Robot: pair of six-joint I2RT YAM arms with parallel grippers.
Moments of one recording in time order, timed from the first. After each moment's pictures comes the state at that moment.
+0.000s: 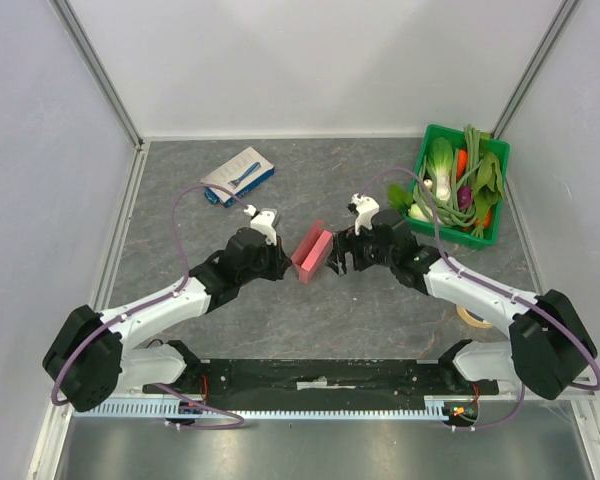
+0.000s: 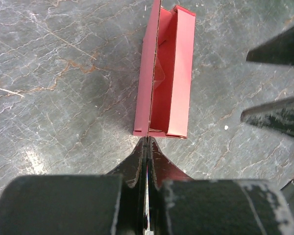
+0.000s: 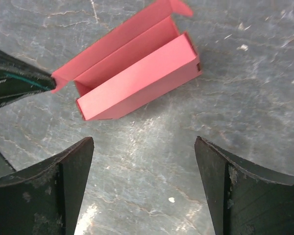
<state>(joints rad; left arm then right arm) -0.72 1.19 0.61 0.02 -0.04 -0.47 0.63 1.29 0.69 0.02 -0.20 0.32</state>
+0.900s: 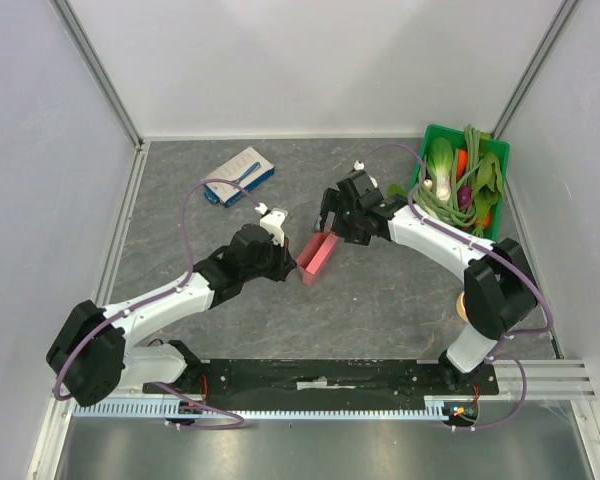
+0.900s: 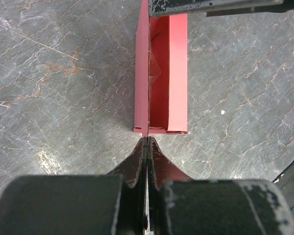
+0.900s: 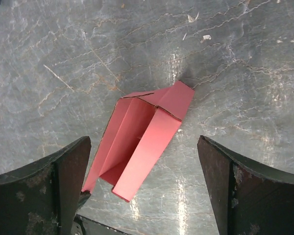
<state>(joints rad) -0.73 1.22 0.66 -0.03 0.04 -0.36 0.60 1.68 1.24 -0.47 0.01 0.80</state>
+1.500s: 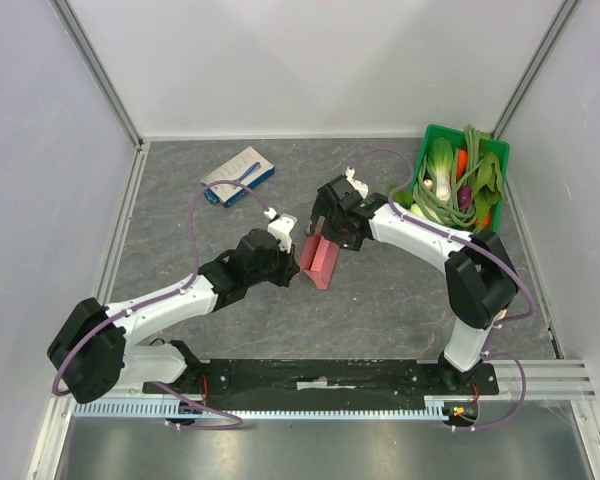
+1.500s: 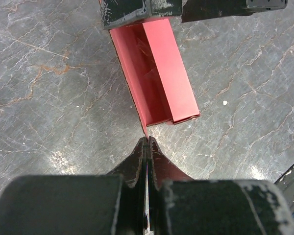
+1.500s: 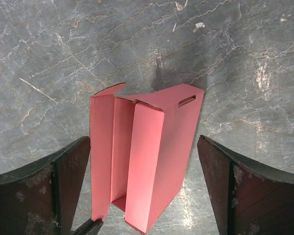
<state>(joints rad) -0.78 1.23 0.66 -0.03 0.00 -0.32 0.68 1.78 1.34 -0.57 0.15 0.93</state>
